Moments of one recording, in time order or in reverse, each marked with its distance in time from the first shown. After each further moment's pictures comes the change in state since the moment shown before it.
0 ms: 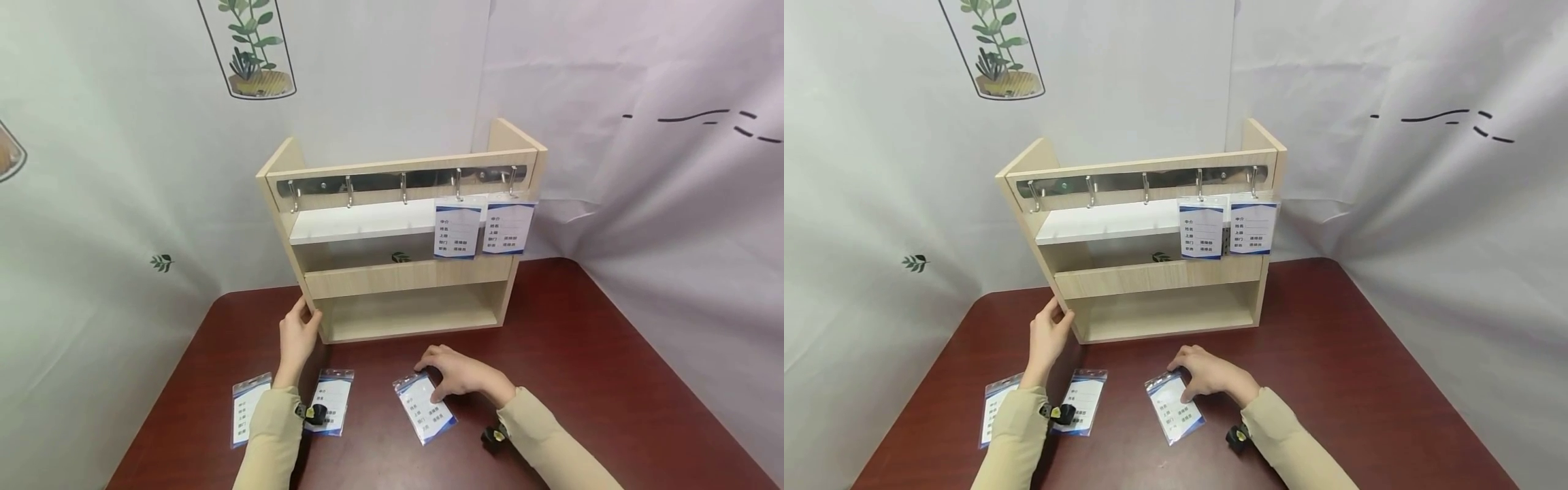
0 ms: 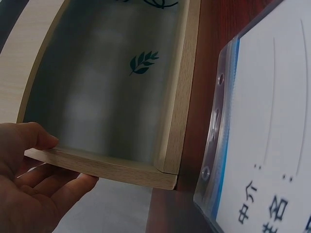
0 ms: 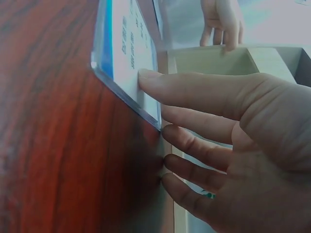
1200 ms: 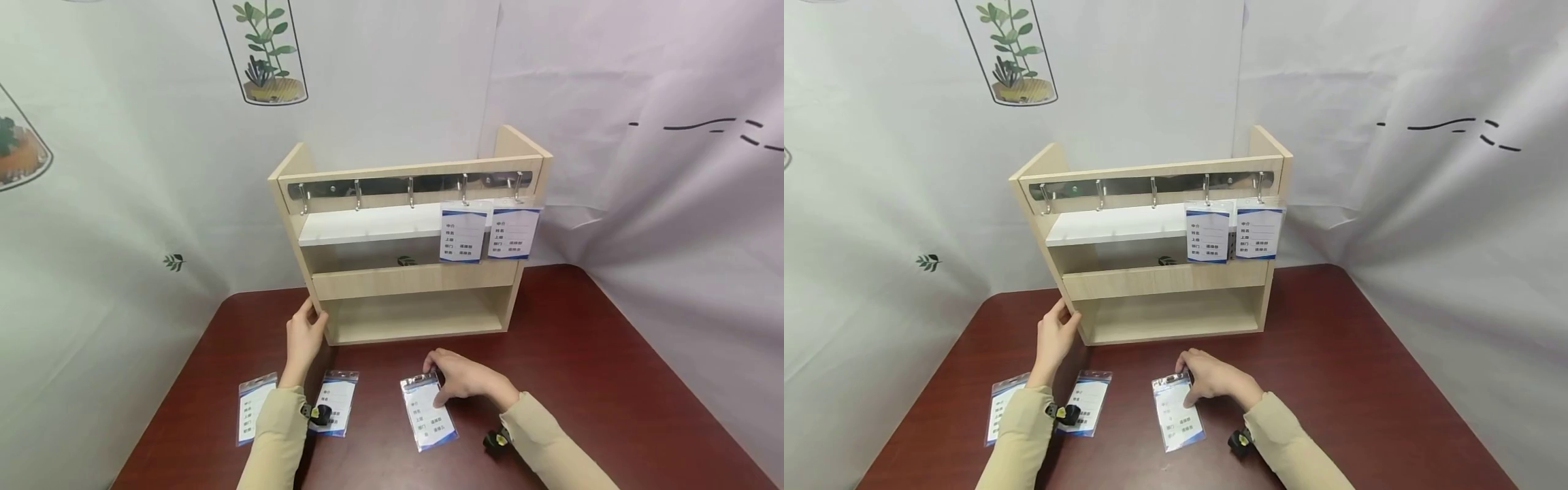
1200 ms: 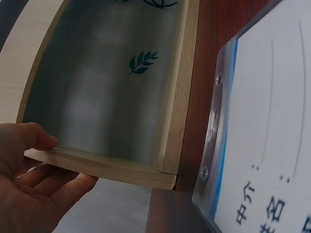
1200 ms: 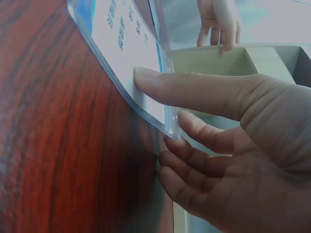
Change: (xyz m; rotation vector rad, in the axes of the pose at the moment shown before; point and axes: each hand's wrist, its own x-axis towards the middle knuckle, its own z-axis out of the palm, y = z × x) left_hand -0.001 -0.003 0.002 -0.054 0.006 0.003; right_hand -0.003 0.000 0.001 0.095 0.068 -0.028
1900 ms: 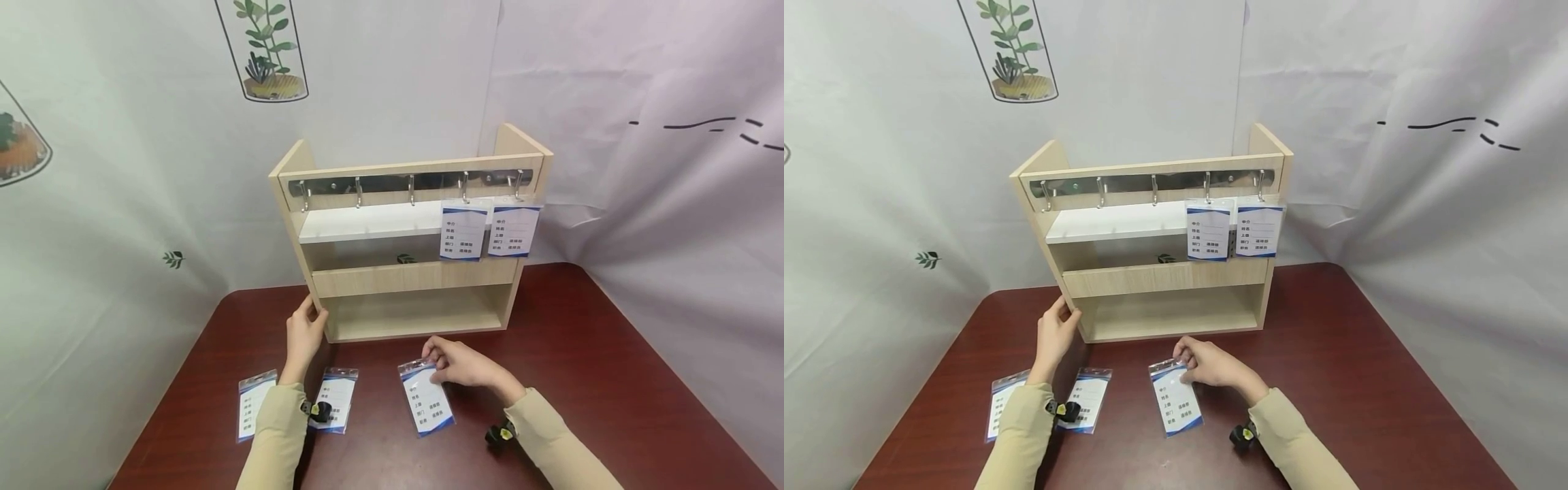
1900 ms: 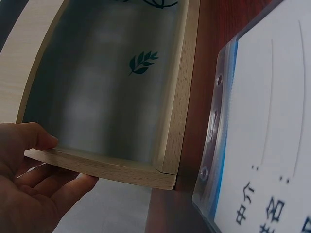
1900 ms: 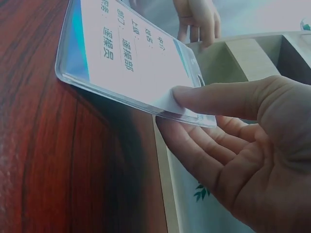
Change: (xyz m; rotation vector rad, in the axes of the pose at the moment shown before) left_hand 0.001 -0.001 -0.001 0.009 0.004 0.001; right_hand 0.002 0.004 -0.011 0.278 0.068 -0.045
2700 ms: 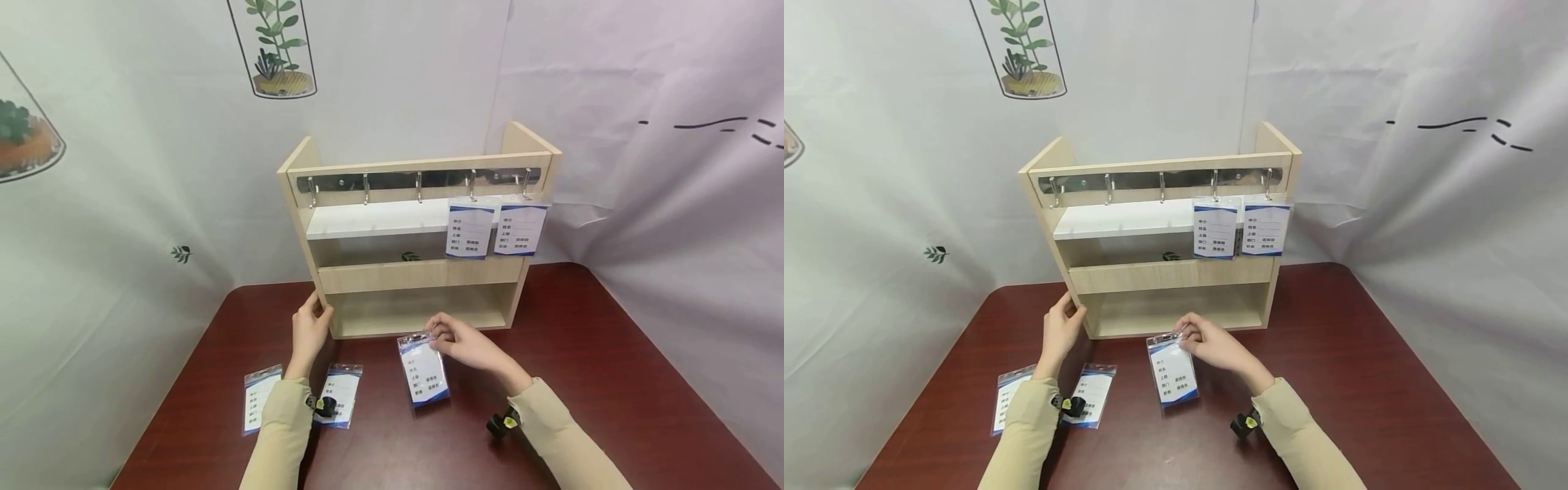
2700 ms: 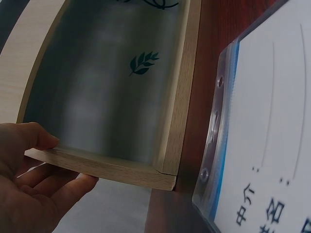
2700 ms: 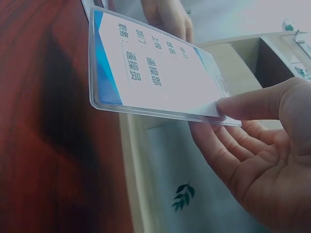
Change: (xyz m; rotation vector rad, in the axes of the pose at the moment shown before) left_hand -0.001 0.002 -0.001 -0.027 -0.021 -0.010; right_hand 0.010 -0.020 -0.015 0.178 0.115 -0.041
